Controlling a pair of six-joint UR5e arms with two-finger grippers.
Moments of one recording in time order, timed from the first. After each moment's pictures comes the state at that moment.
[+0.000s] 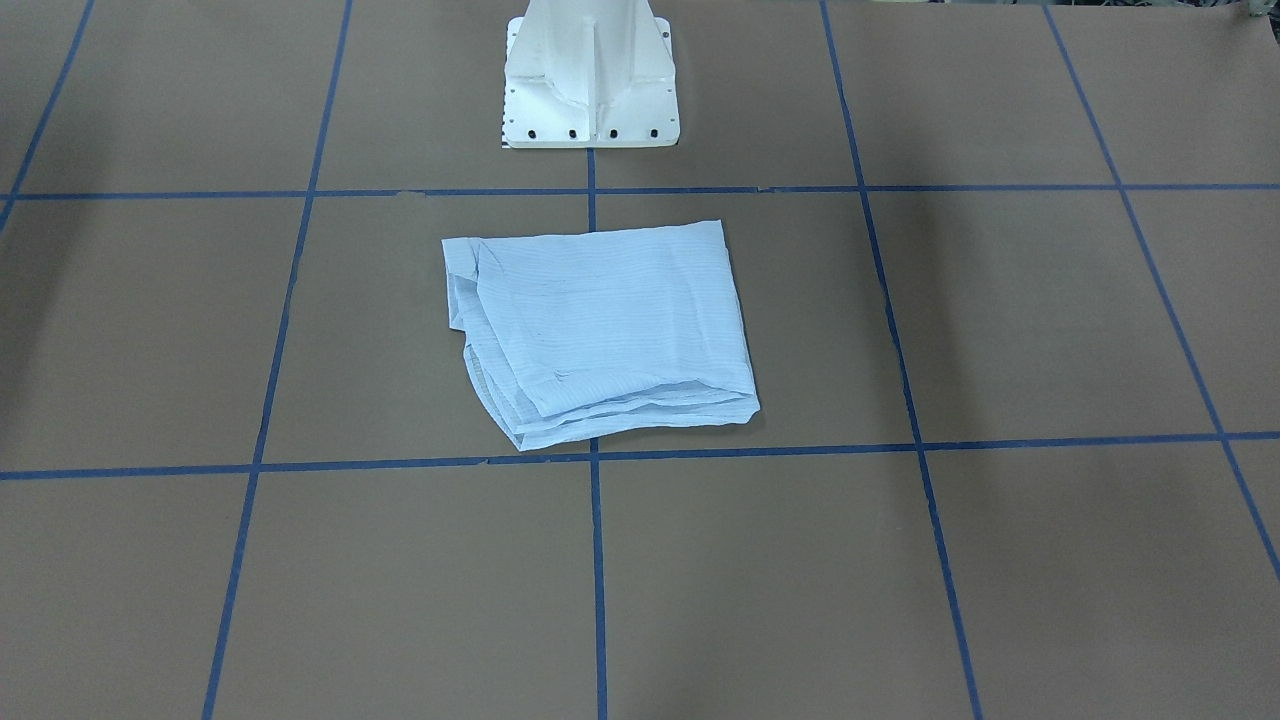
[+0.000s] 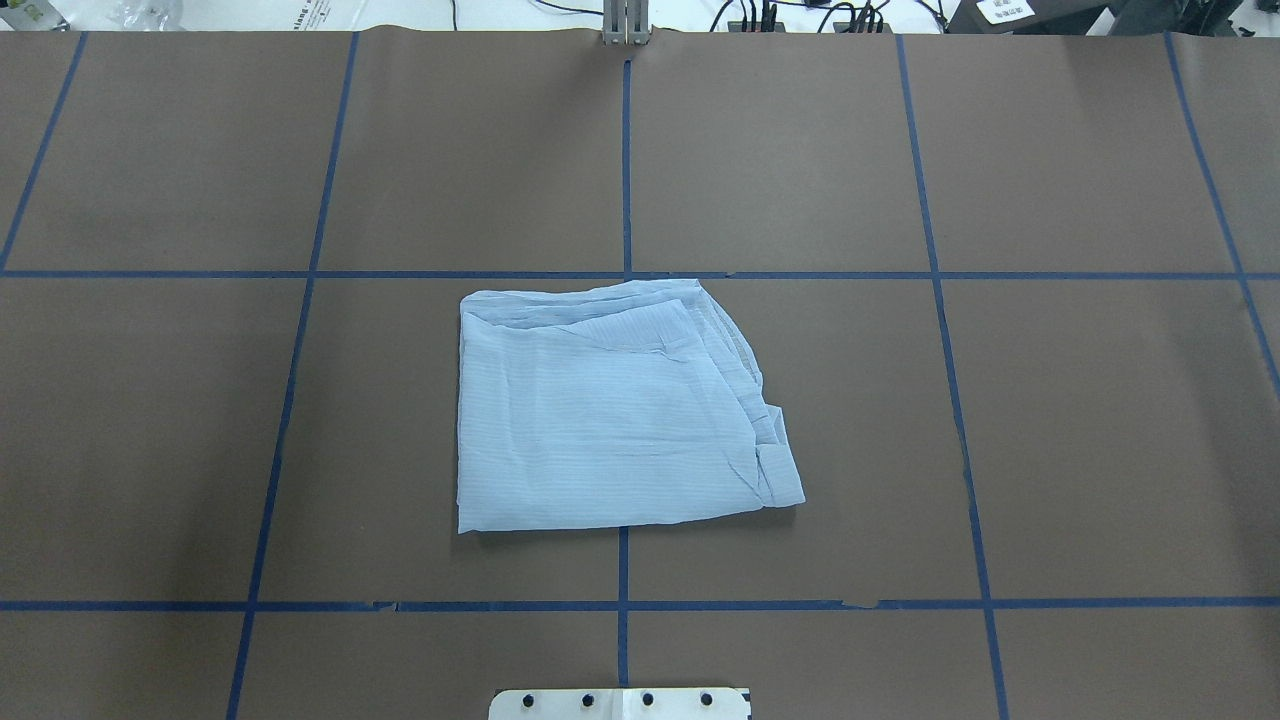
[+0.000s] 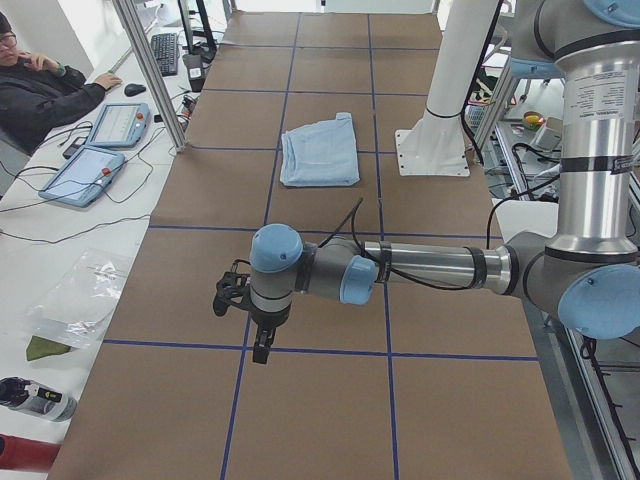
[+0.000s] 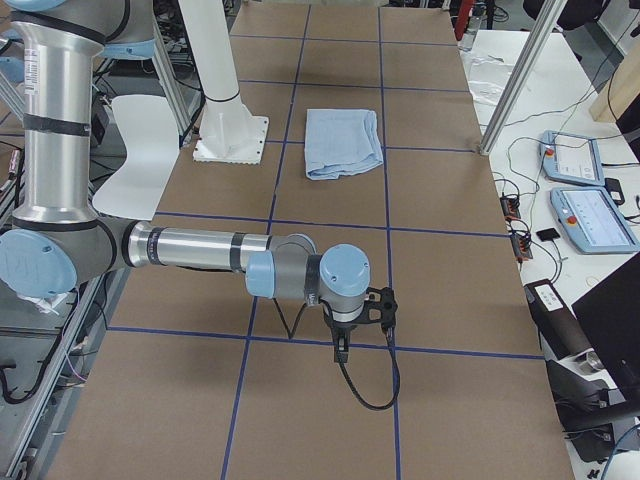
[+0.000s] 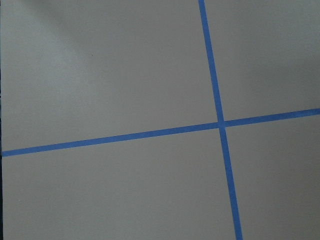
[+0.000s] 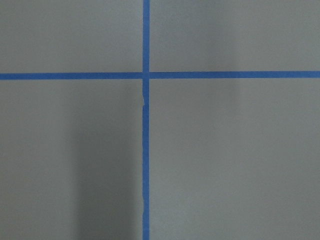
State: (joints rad) left arm -1.59 -1.52 -1.70 -1.68 -2.24 -0.04; right arm 1.62 -1.69 1.69 -1.57 2.37 0.00
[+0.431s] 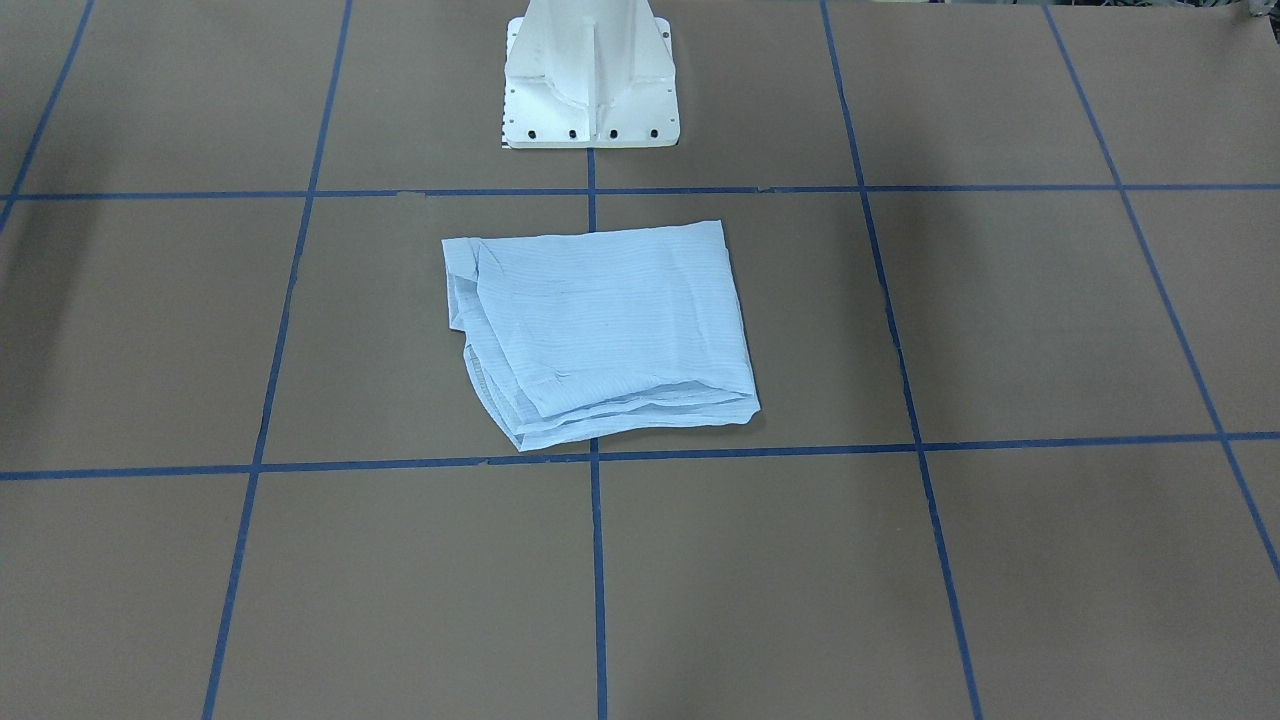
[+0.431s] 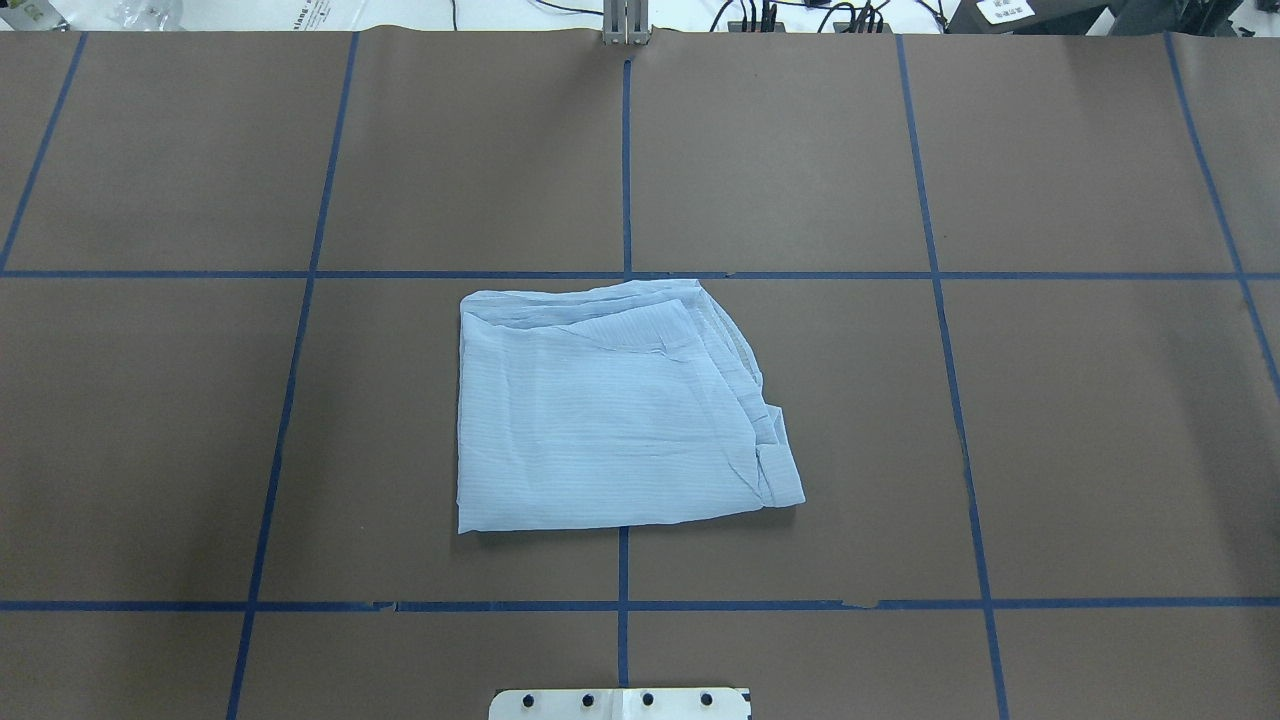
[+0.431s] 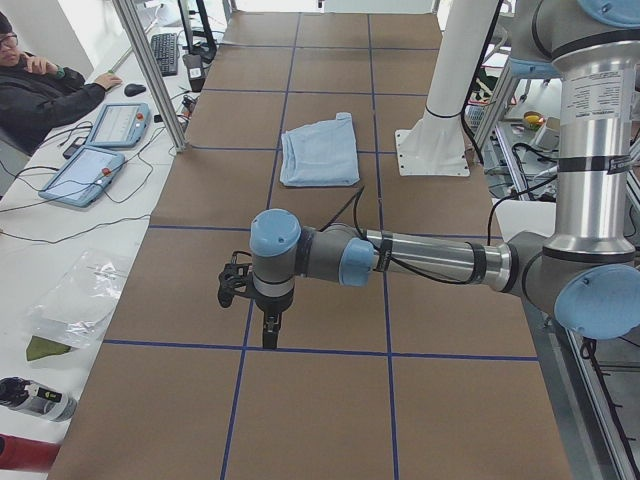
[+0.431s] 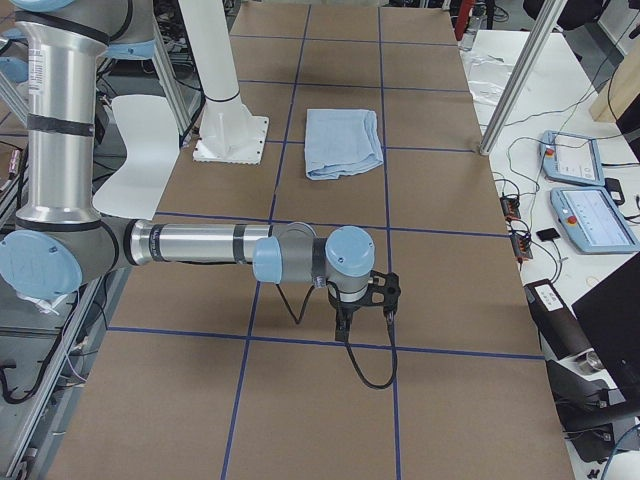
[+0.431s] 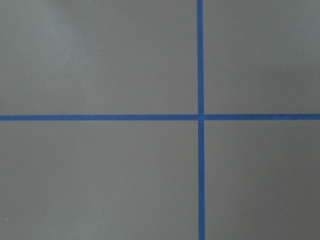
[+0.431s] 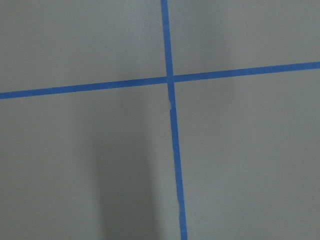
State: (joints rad) left arm -1.56 -1.51 -1.74 -1.62 -2.25 -0.12; right arm 1.57 -1.68 1.74 -1.57 2.41 0.15
